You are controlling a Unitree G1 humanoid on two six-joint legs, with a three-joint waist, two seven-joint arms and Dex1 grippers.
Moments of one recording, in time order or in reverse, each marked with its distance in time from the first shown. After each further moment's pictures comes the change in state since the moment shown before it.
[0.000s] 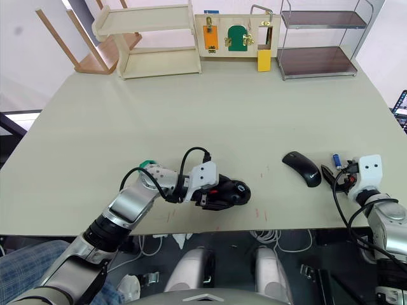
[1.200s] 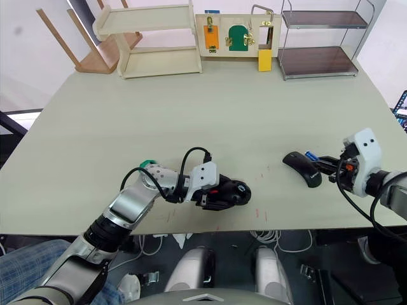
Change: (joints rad) left arm 0.000 -0.003 0.000 0.000 0.009 -0.006 -0.009; right arm -0.026 -0.338 -0.043 -0.531 0.425 0.718 0.132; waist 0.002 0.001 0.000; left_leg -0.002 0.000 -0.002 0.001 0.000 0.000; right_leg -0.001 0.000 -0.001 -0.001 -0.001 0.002
